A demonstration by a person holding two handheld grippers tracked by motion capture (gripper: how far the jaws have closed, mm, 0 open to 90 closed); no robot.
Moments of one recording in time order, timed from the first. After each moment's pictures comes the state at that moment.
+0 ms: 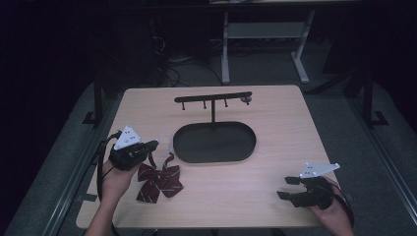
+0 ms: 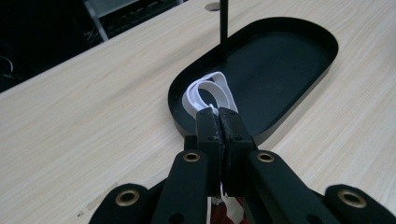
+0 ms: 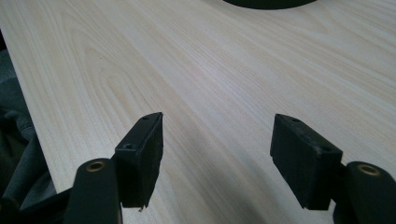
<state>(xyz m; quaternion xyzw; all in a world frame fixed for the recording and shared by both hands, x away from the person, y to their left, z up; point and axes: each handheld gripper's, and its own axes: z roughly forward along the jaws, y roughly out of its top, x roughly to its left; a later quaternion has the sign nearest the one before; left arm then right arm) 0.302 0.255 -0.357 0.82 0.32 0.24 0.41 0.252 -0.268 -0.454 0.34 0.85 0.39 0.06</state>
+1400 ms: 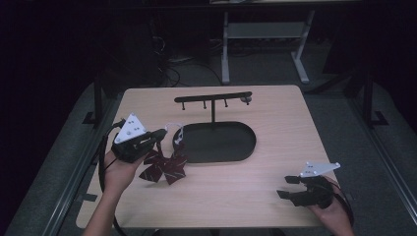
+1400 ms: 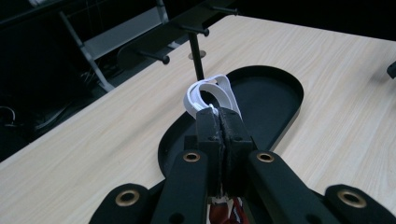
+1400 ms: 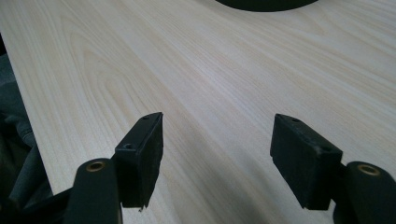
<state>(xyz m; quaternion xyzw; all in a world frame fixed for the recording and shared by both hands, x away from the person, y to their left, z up) 0.297 0.226 -0.307 0.81 0.27 0.26 0.45 0.255 -0.269 -0.455 0.34 0.85 0.40 0.06</state>
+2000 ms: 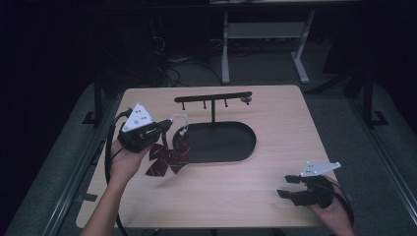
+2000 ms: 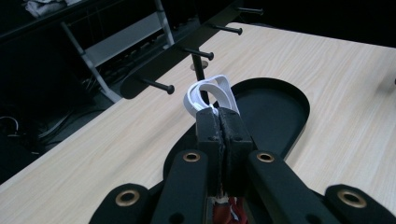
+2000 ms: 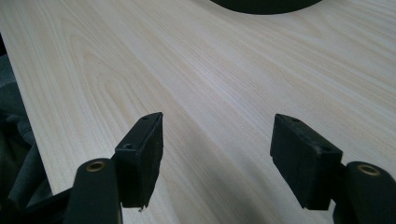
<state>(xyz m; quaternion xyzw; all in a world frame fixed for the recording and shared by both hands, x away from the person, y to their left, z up) 0.316 0.211 -0.294 0.81 0.26 0.27 0.44 0.255 -0.269 -0.454 0.34 0.85 0.40 0.06</state>
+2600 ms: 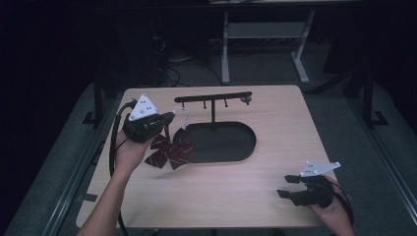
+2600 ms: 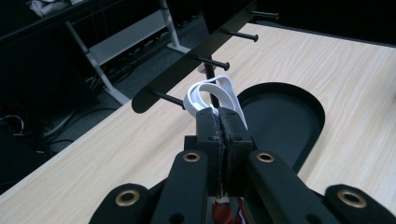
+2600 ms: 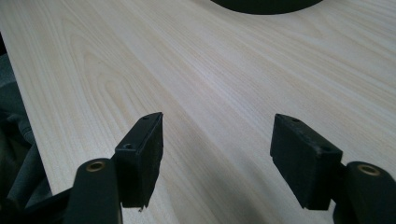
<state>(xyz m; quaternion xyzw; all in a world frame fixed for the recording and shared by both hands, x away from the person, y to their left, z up) 0.338 0.204 -0.288 0.82 0.27 0.27 0.43 0.255 -0.269 -0.453 0.34 0.85 0.40 0.06</state>
